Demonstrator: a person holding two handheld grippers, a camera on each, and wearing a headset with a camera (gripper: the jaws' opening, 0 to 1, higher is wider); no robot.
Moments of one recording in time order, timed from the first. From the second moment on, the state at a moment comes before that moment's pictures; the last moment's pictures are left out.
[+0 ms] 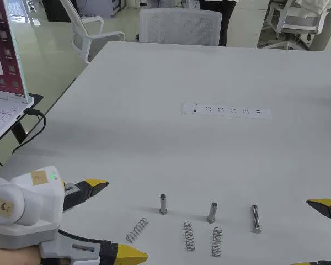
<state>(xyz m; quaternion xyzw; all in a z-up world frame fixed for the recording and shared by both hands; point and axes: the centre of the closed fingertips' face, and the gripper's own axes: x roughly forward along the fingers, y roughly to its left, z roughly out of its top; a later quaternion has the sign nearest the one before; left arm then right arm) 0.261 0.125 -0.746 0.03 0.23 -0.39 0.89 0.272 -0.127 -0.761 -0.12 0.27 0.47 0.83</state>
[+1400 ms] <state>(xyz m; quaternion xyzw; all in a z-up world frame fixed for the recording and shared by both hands) 0.259 0.122 -0.746 0.03 0.24 -0.39 0.89 0.270 -0.133 -0.760 -0.11 0.27 0.47 0.83</state>
